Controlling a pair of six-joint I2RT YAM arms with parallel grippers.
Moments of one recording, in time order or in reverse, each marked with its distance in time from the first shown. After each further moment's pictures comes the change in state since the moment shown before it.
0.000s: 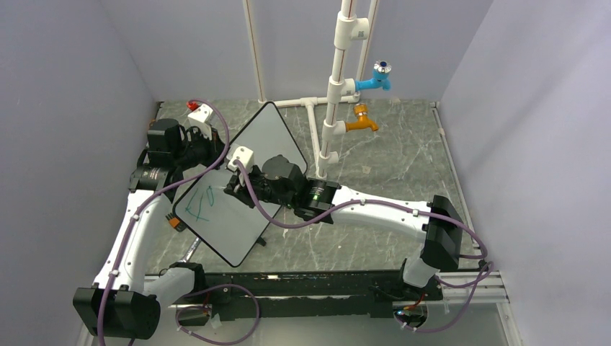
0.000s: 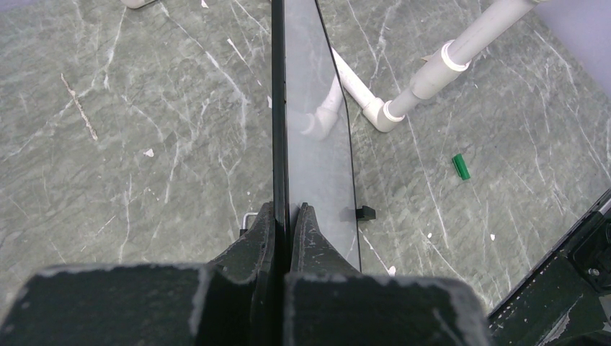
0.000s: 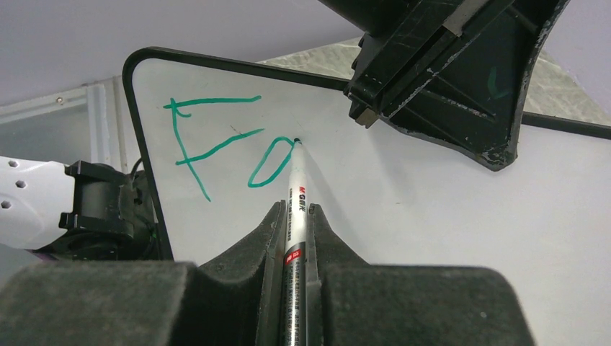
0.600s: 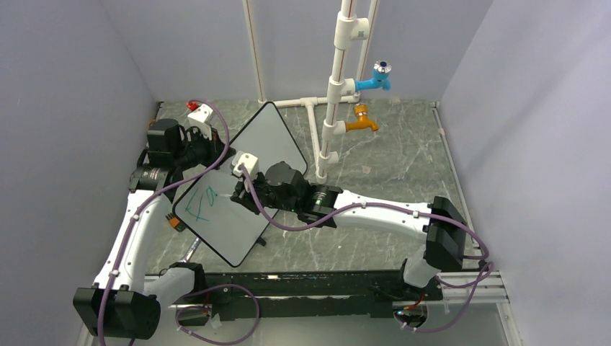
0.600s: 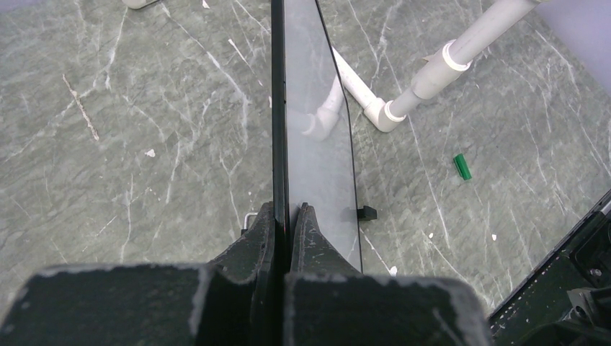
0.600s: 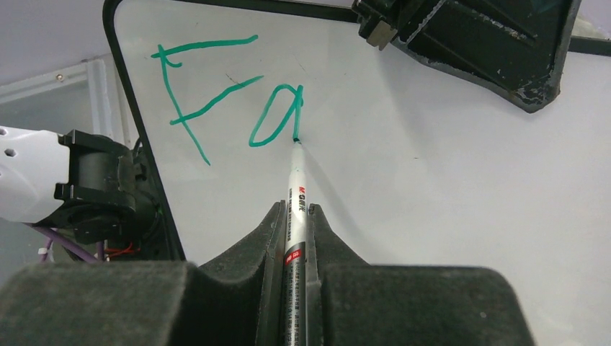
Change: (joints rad) left arm 0.003 0.000 -0.002 0.002 0.000 0.003; right arm 0.000 -0.026 -0.093 0.016 -0.006 0.042
